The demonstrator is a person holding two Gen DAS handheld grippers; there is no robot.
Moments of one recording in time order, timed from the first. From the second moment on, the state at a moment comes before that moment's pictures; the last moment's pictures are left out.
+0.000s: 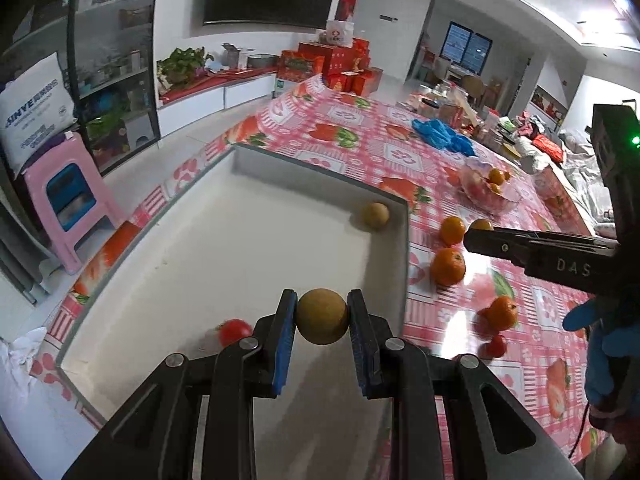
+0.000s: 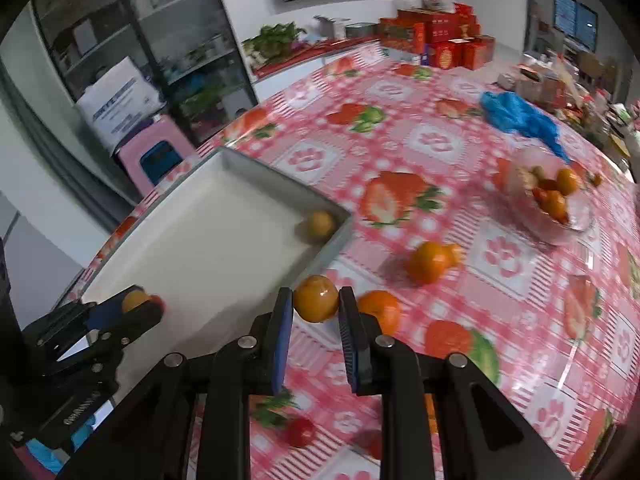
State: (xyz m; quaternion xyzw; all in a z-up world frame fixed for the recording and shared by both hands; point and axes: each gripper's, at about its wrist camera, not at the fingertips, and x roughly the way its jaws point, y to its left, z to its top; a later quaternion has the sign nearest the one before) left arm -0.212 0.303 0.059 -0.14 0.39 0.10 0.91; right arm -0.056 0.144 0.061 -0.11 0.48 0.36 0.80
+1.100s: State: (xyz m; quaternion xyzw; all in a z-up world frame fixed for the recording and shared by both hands) left arm -0.225 0.341 0.037 -0.14 0.40 0.17 0.89; right arm -0.083 0.208 0.049 -0.13 0.49 0.41 0.76
